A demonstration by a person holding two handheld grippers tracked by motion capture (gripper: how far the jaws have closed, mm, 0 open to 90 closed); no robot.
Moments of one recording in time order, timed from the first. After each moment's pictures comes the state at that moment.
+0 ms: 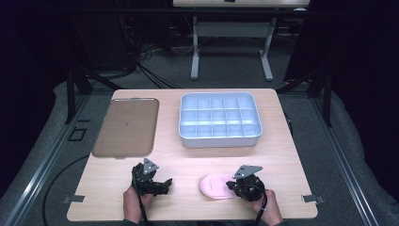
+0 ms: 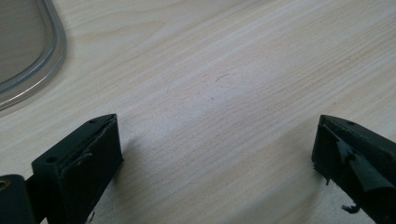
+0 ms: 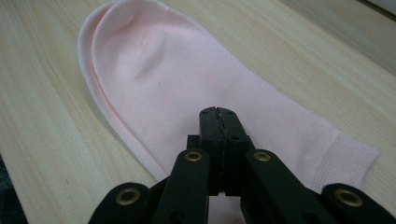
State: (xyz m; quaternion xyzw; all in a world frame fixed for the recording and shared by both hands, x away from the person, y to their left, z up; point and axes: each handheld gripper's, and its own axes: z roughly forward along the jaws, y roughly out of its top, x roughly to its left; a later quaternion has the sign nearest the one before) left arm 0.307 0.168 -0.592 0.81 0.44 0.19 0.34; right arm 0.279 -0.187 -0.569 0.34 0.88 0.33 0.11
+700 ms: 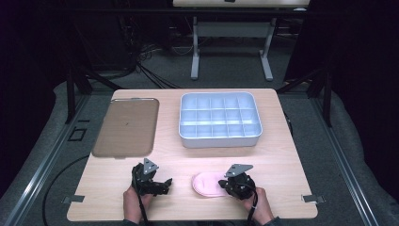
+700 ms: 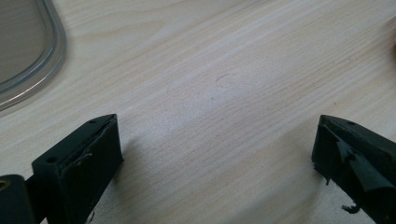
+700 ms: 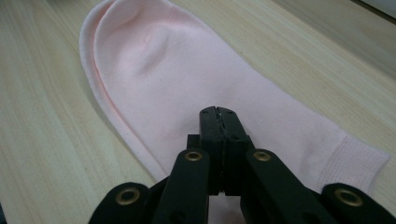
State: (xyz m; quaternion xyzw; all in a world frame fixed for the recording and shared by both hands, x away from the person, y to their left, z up) left arm 0.307 0.168 -0.592 0.81 0.44 0.19 0.34; right arm 0.288 -0.162 -0.573 0.33 0.88 0.34 0.10
